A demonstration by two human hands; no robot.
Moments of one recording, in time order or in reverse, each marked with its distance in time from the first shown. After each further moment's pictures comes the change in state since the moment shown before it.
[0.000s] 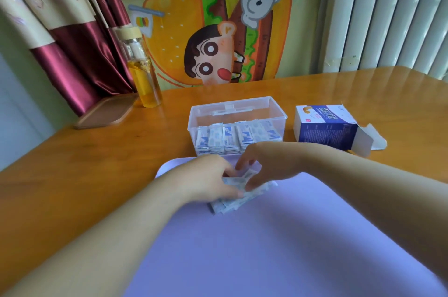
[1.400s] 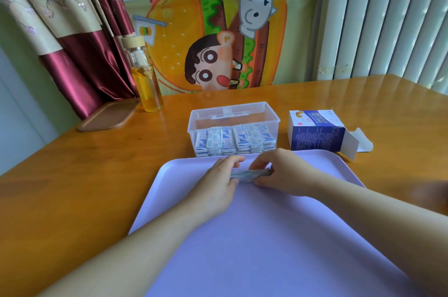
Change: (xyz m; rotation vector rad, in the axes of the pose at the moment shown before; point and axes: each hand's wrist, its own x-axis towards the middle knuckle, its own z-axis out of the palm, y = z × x) left_hand 0.009 0.005 0.056 -0.379 0.433 0.184; right_hand -0.030 0.012 0.036 0.276 0.443 0.116
